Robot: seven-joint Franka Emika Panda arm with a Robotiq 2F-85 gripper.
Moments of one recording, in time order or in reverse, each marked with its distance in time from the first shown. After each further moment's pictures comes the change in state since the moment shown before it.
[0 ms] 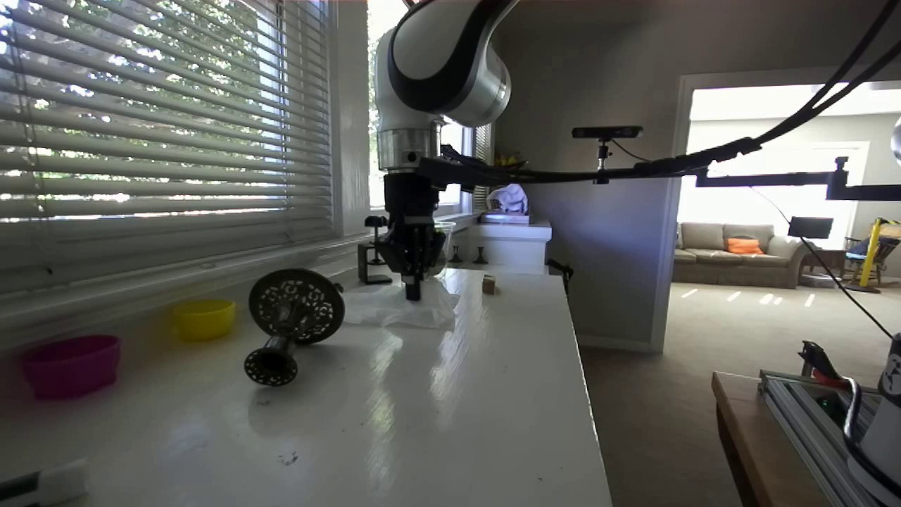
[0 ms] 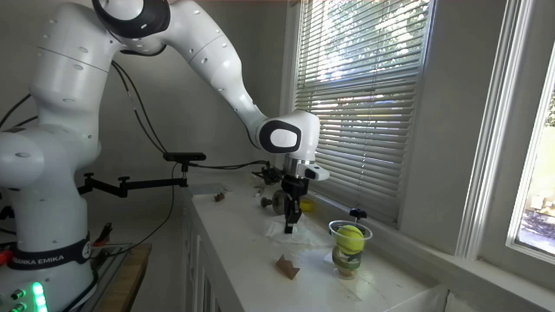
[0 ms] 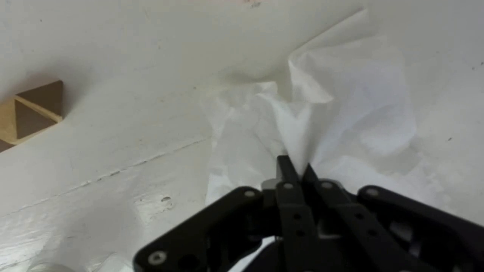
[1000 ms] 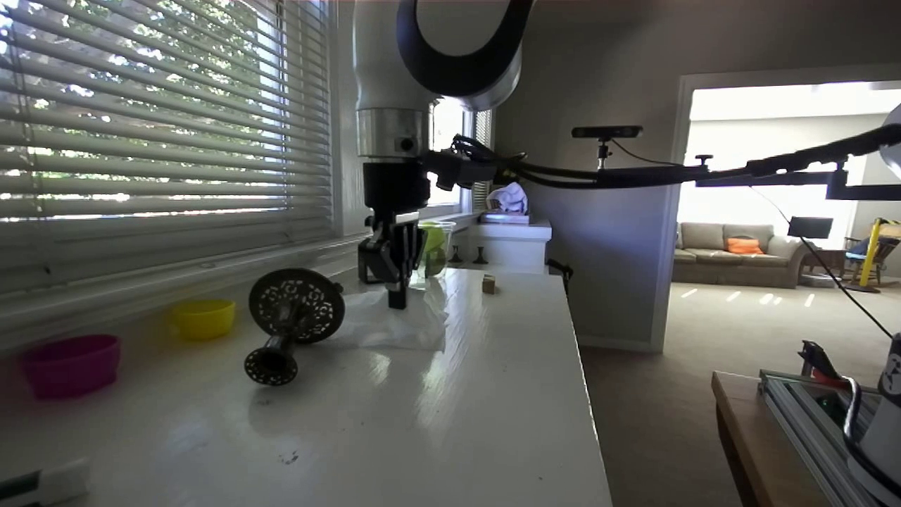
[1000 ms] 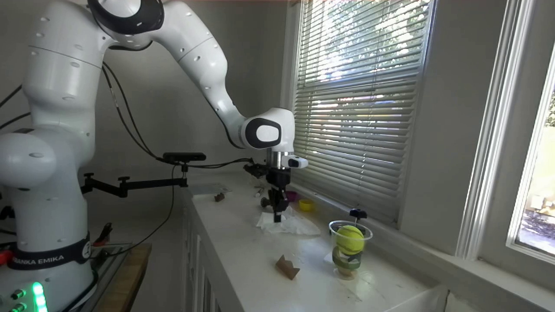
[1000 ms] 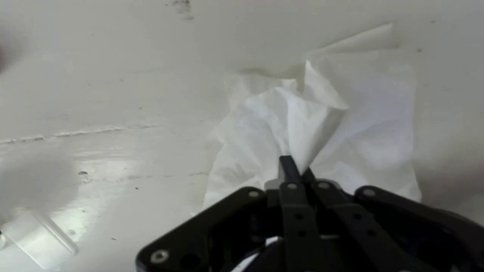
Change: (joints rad) arm 0.123 -0.078 0.020 -0.109 -0.131 0.100 0.001
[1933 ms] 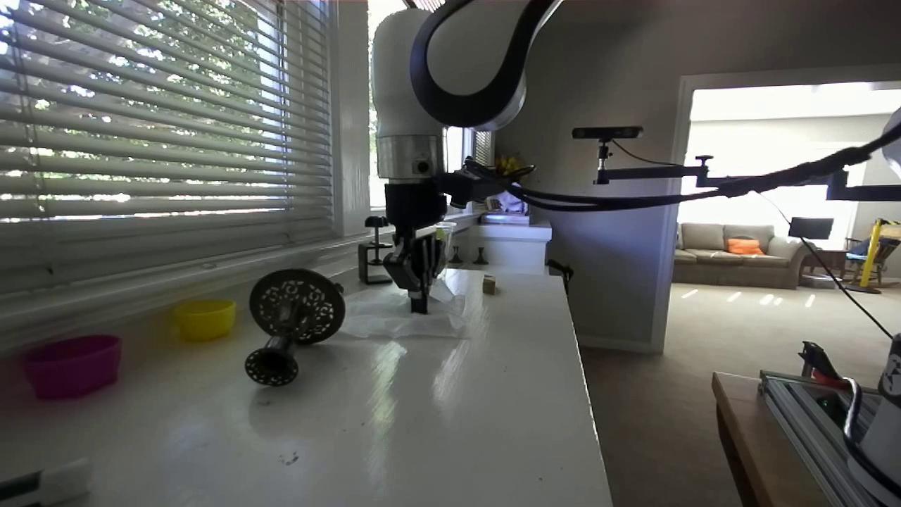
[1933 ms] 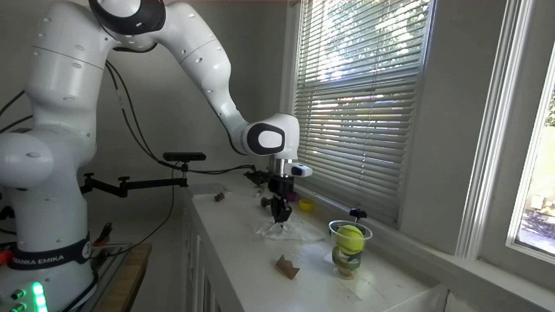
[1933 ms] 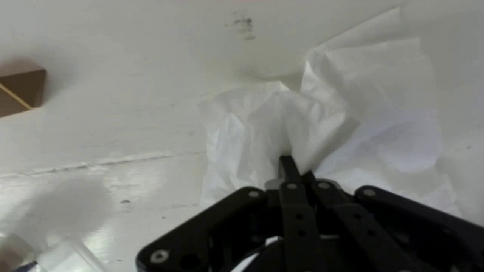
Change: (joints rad) arm -0.021 0.021 -0.034 -0.015 -0.033 0.002 -0.001
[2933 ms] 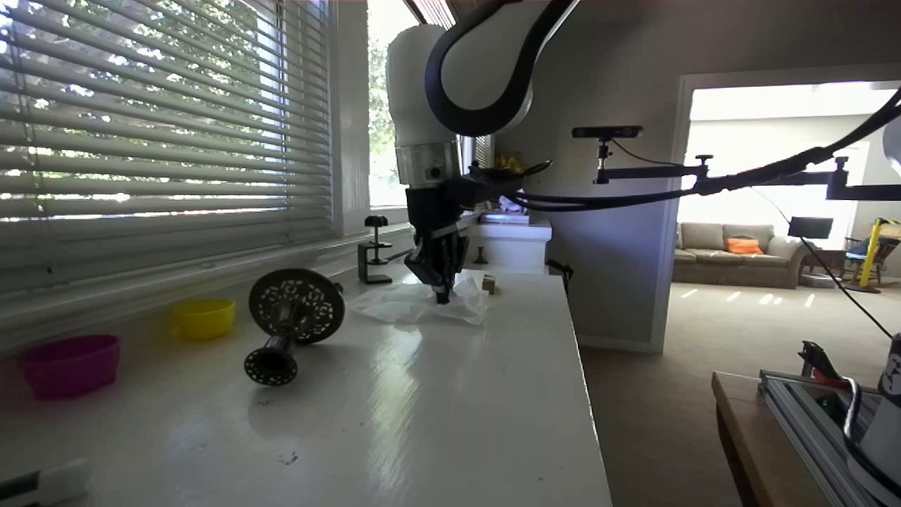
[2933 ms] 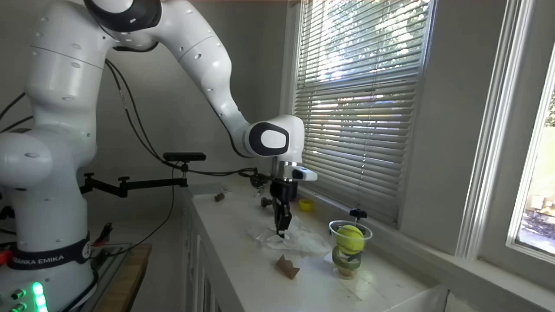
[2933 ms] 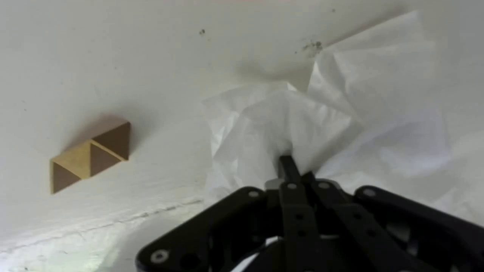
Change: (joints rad) arm -0.016 -0.001 -0.066 0.000 -0.061 -0.056 0.162
